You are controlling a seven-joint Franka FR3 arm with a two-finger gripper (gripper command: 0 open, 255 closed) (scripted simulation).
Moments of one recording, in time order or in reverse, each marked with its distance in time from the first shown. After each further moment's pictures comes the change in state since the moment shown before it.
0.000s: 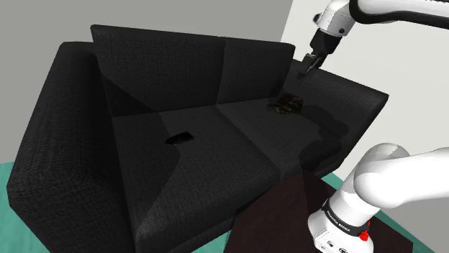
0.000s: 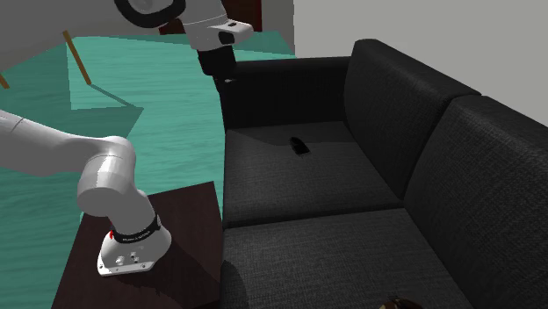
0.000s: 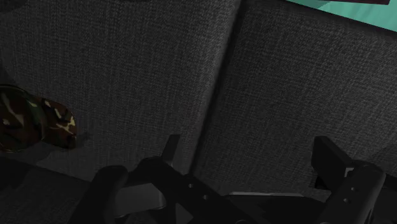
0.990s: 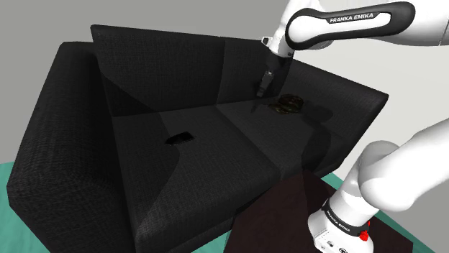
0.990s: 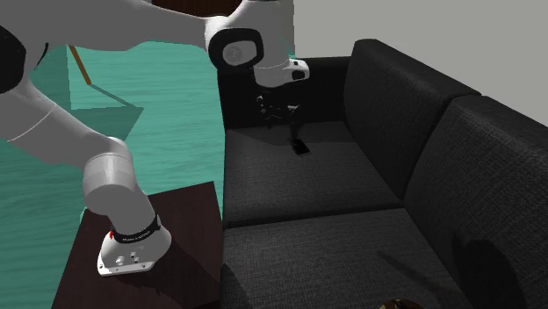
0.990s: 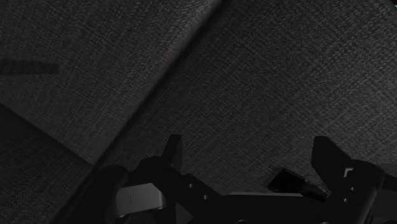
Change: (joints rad) arm 0.162 0.403 -0.135 0.047 0.050 0.358 -0.385
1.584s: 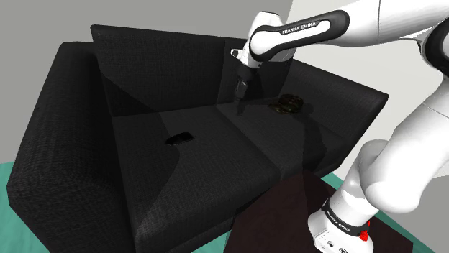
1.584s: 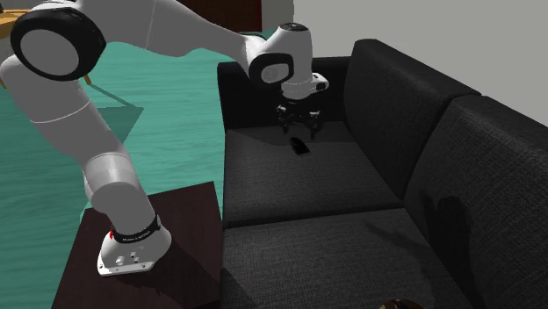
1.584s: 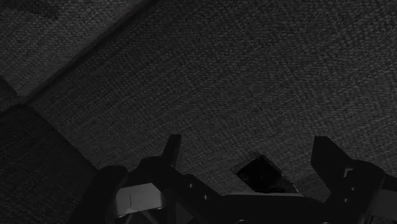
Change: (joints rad) arm 0.101 0.309 -0.031 0.144 0.123 0.142 -0.294
